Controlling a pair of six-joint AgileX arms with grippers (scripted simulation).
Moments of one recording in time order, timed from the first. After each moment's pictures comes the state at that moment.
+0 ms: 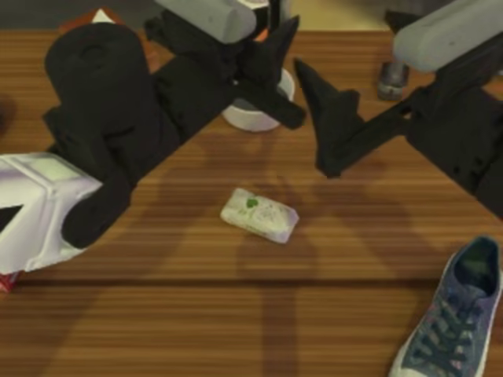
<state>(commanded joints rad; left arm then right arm) -0.63 1.51 0.80 0.78 0.15 0.00 0.75 1.15 0.74 0.39 0.15 -0.02</state>
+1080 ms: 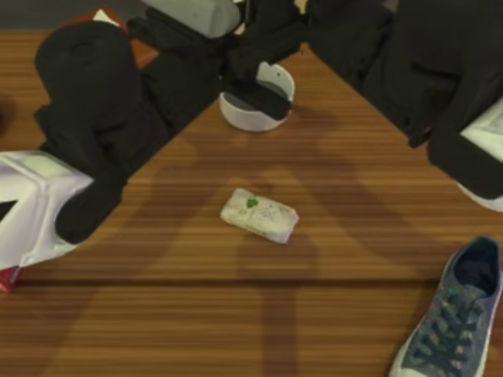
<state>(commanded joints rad) -0.63 1.51 0.80 0.78 0.15 0.00 0.72 1.57 1.07 0.49 0.12 -0.02</state>
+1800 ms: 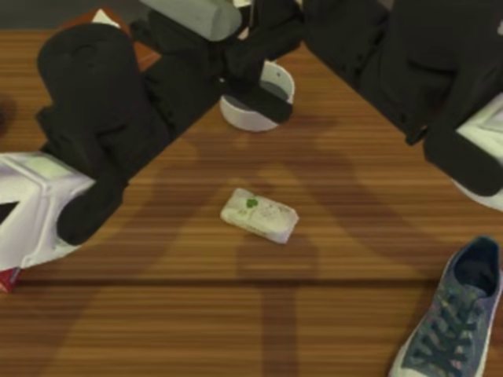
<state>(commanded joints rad) -0.63 1.51 0.80 0.78 0.15 0.00 0.72 1.58 1.07 0.49 0.11 -0.02</state>
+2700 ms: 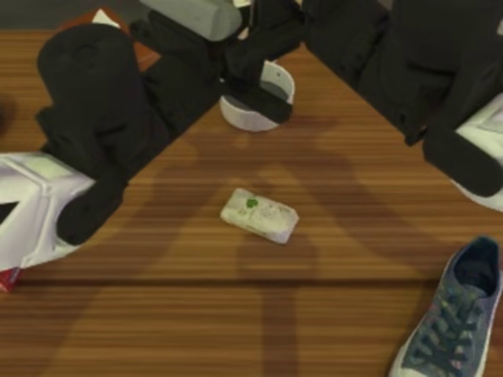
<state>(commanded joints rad) -0.63 1.51 0.80 0.78 0.15 0.00 0.72 1.58 1.07 0.49 0.11 -0.02</state>
